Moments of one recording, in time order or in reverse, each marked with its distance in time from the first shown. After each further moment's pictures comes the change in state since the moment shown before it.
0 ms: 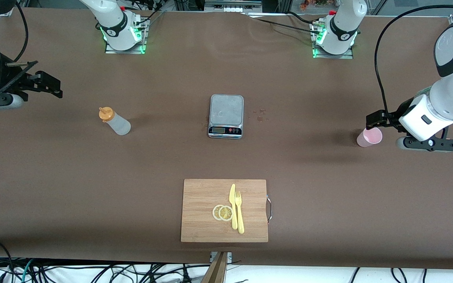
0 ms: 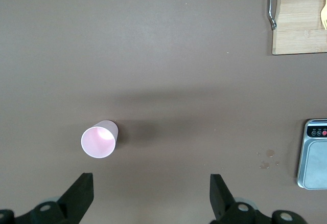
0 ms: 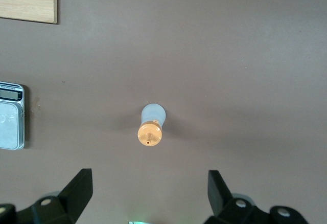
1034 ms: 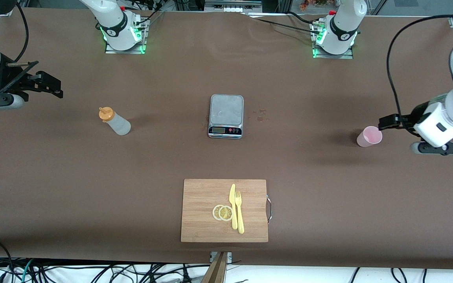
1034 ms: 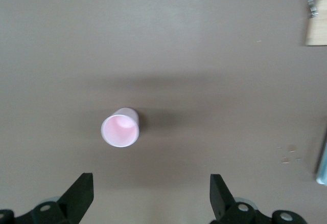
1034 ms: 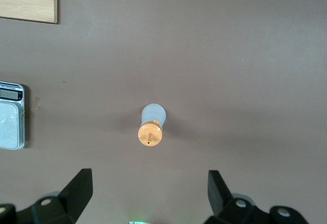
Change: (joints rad) left arm 0.090 0.037 0.015 -0.010 0.041 -0.037 0.073; right arm 0.001 0.001 0.000 0.000 0.000 0.000 0.000
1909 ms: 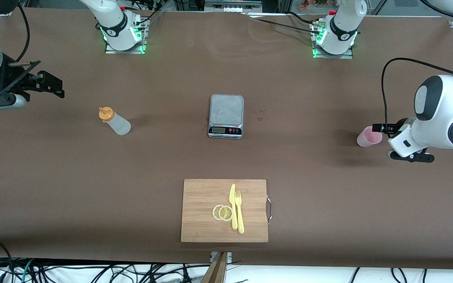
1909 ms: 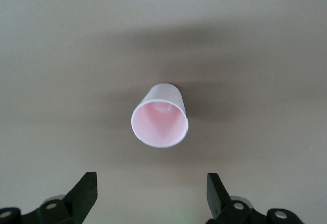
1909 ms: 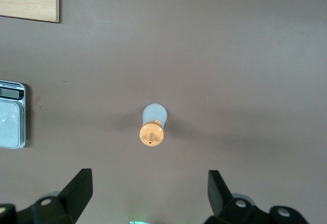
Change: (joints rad) left arm 0.049 0.064 -0.002 -0.295 0.138 0.203 0.061; right arm 0.003 0.000 0.004 0.000 0.000 0.000 0.000
